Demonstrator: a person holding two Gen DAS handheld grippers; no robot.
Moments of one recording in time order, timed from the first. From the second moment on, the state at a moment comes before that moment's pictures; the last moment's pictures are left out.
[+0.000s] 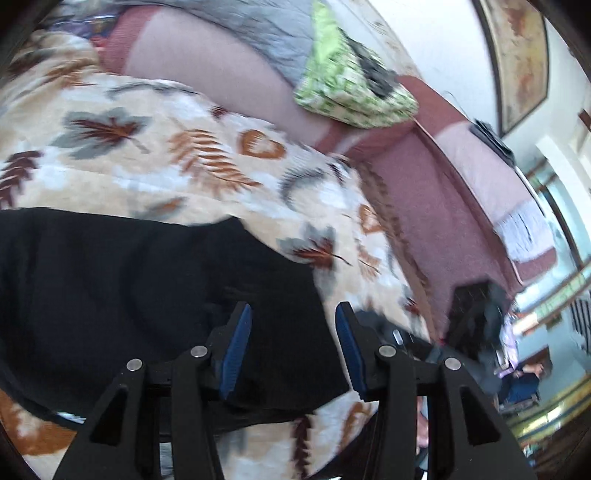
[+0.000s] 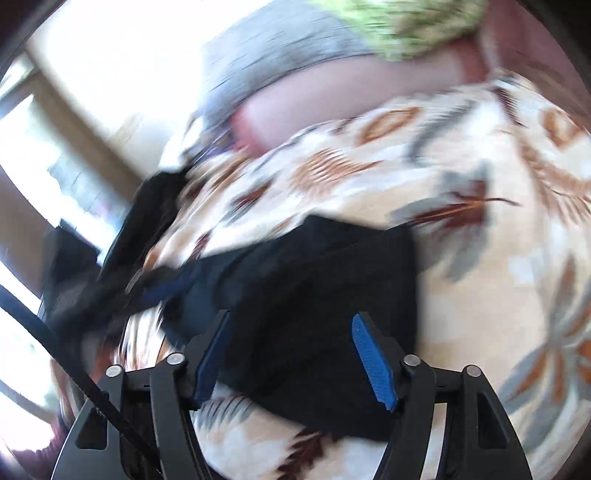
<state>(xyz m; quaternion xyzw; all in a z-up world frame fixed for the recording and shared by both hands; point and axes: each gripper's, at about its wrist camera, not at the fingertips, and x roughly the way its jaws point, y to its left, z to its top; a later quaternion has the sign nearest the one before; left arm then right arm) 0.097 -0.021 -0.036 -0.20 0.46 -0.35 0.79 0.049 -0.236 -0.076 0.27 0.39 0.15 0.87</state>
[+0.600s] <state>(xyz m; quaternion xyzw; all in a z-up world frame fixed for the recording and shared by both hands) 0.088 -0.034 -0.106 -0.15 0.50 -0.28 0.81 0.239 -0.196 -0.144 0.38 0.51 0.20 0.75</state>
